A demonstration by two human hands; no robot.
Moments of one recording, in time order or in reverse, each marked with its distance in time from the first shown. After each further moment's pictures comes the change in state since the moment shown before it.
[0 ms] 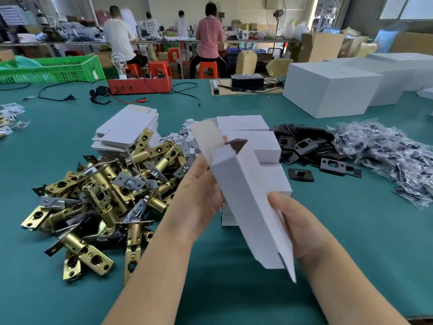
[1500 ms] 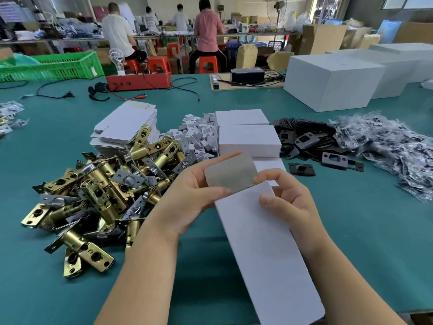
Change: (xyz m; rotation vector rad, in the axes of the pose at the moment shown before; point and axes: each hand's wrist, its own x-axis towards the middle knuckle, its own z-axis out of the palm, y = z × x) left_hand -0.005 0.008 -0.014 0.298 -0.036 -0.119; right_hand -0.009 -0.002 0.008 -0.095 0.157 -0.413
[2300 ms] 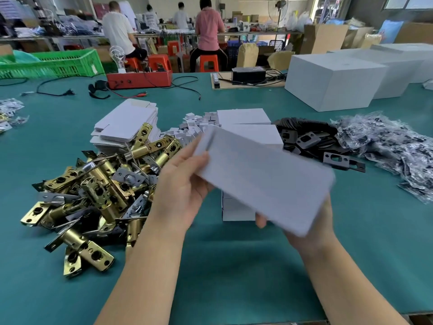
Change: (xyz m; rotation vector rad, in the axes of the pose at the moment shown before) left_hand 0.006 0.004 -0.001 -0.291 0.300 0.126; right_hand 0.010 0.002 -0.005 0.122 0.112 0.066
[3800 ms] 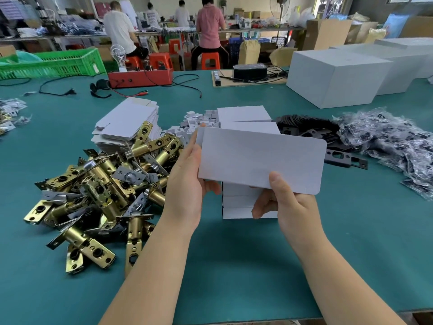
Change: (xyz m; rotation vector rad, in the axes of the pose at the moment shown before) left_hand 0.000 -0.015 0.006 0.247 0.090 0.087; right_hand -0.007 0.016 0.007 -0.373 0.309 -0.062
